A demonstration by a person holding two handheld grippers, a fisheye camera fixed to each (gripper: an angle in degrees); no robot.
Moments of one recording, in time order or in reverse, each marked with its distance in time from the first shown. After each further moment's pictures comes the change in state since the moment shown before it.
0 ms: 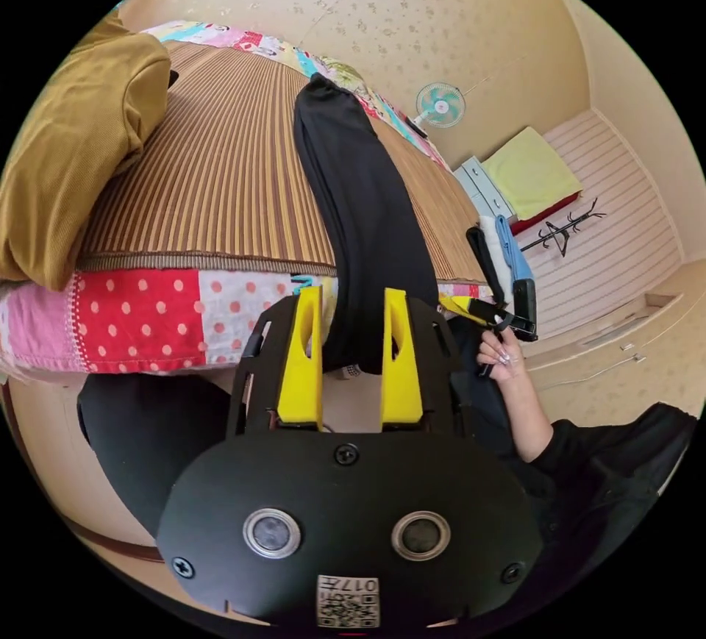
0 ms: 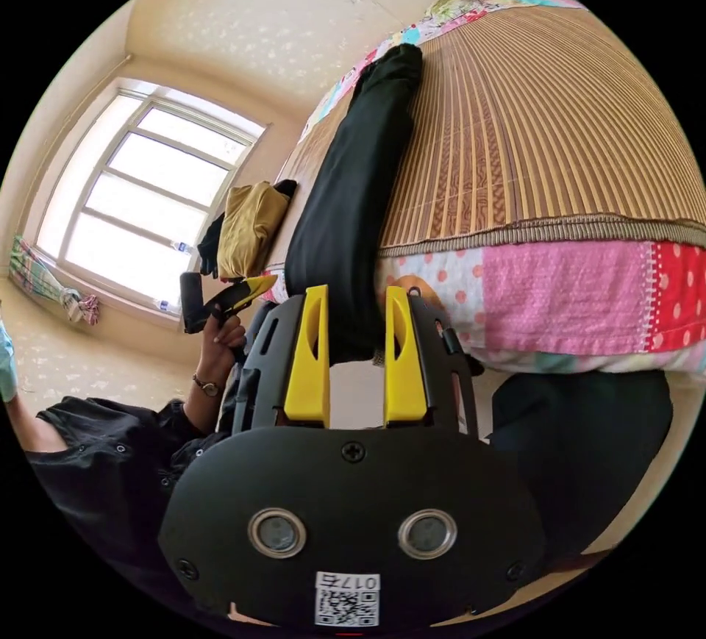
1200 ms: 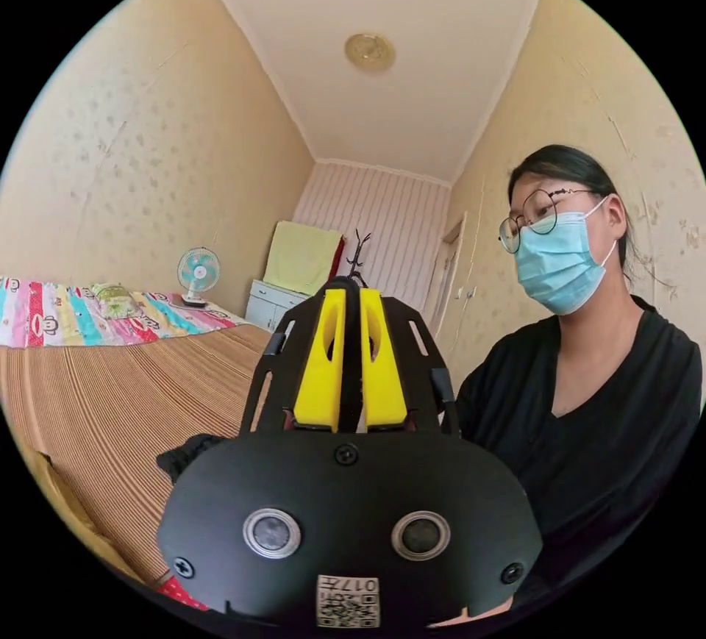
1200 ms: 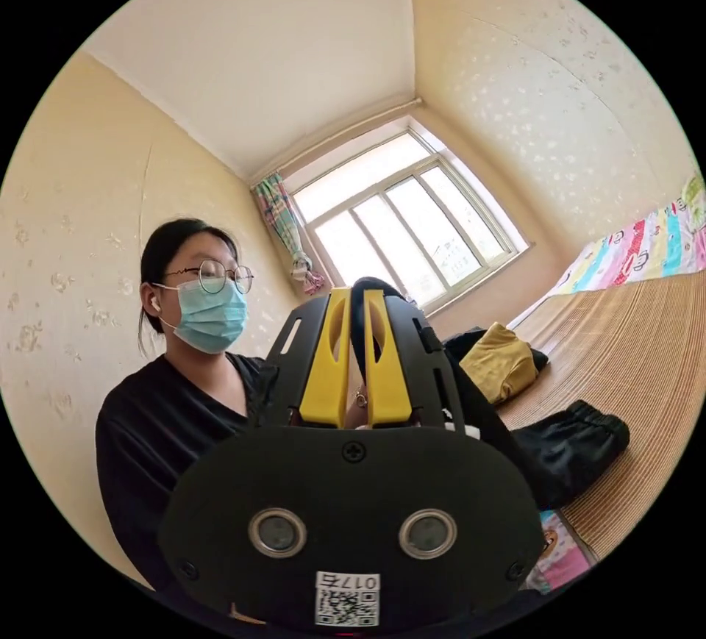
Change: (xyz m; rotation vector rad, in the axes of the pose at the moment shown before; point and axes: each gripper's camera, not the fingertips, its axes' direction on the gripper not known) left arm 0.293 0.060 -0.336 0.569 0.650 0.829; right arm -0.290 0.061 -0.272 0.272 -0.772 -0.705
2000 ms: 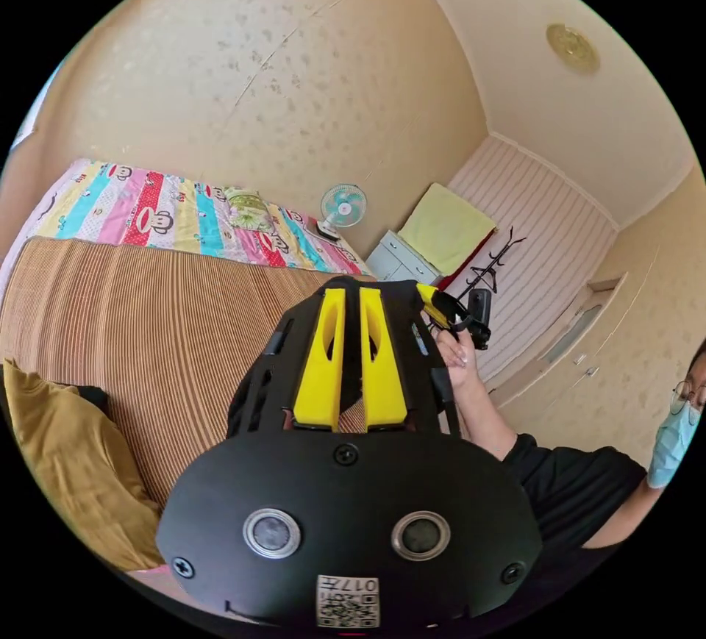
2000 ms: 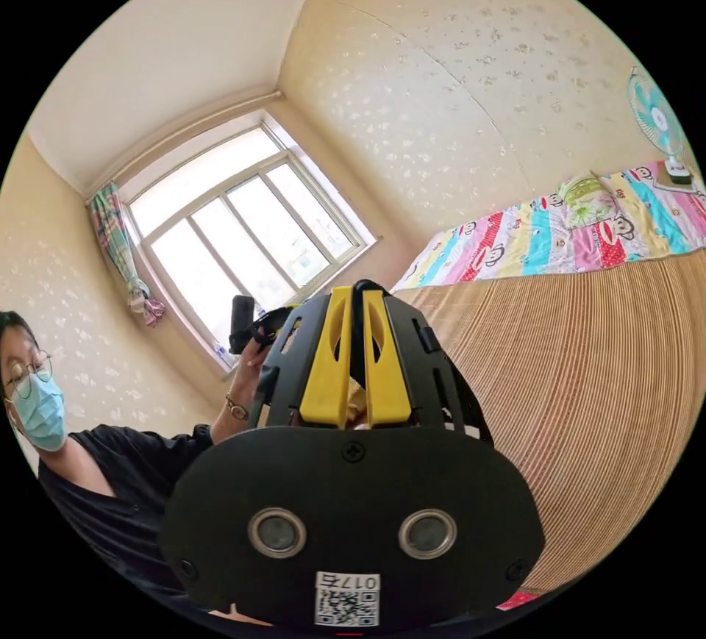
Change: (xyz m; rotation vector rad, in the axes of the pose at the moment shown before) left arm -0.314 0.043 0.080 -0.347 -0.486 -0.518; right arm 0.229 -0.079 0.071 -0.125 0.677 0.207
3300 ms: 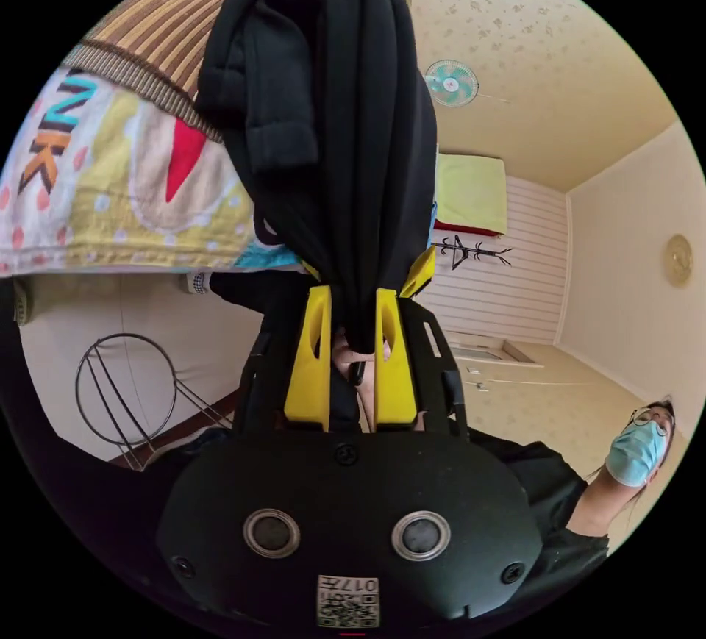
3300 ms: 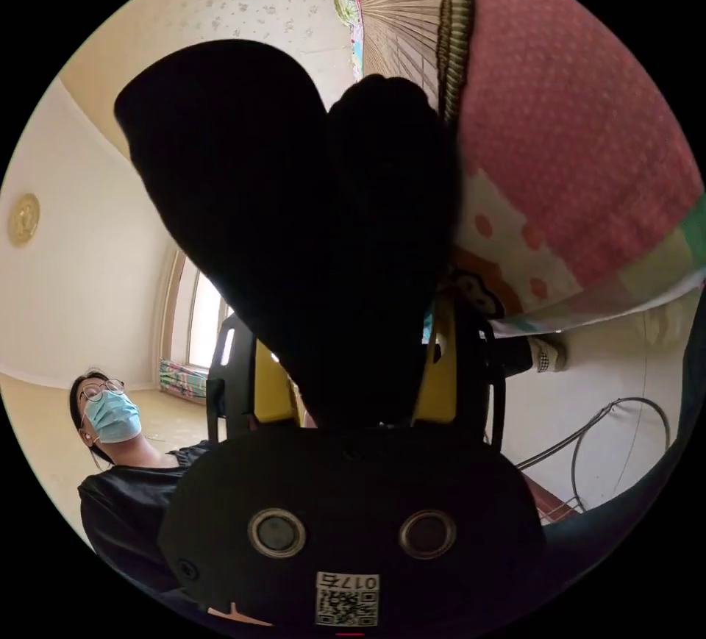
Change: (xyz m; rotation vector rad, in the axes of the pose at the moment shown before) left arm -0.152 0.312 0.138 -0.408 0.403 -0.745; right arm 0.169 0.256 -0.004 0.034 -0.462 0.859
